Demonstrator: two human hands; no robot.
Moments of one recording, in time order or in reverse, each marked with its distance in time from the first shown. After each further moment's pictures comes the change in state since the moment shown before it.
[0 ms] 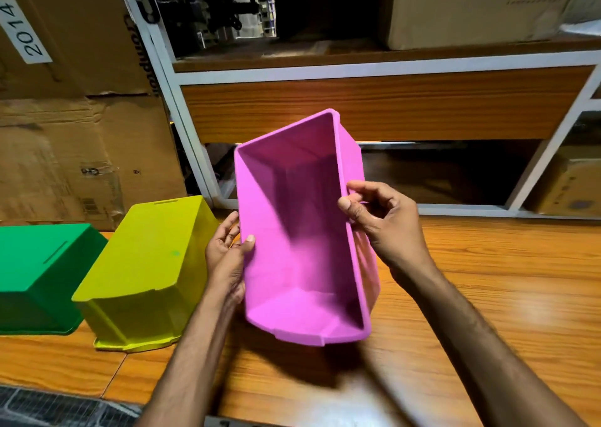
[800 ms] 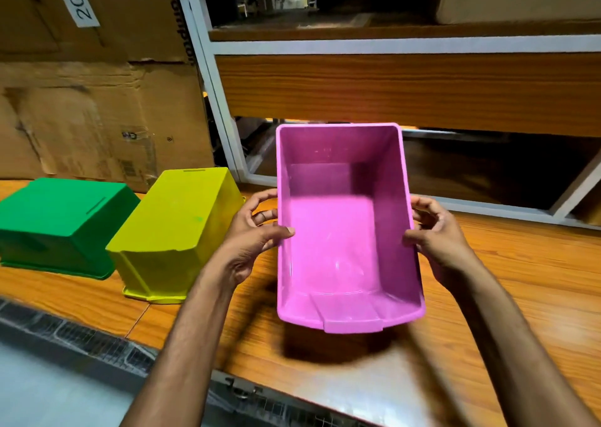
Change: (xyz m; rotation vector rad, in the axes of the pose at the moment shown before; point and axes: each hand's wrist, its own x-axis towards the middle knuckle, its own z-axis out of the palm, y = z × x) left_hand -0.050 0.047 0.014 0.171 -0.202 -0.170; right_hand 0.012 0.063 -0.064 0.033 -0.074 0.375
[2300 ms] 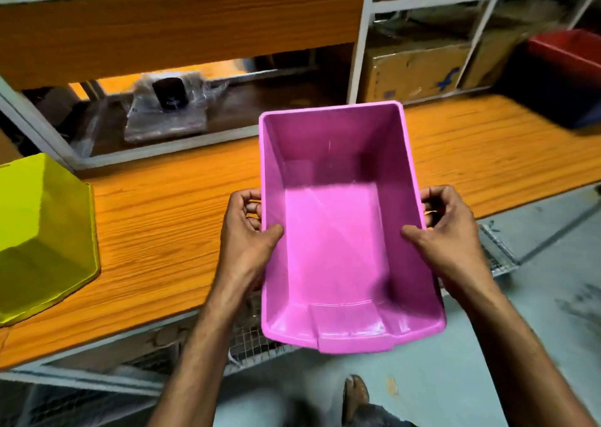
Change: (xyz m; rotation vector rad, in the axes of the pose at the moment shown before) left_hand -0.192 -0.067 0.131 0.168 -0.309 0.214; right_hand -0.326 0.002 -0.116 -0.329 0.700 -0.133
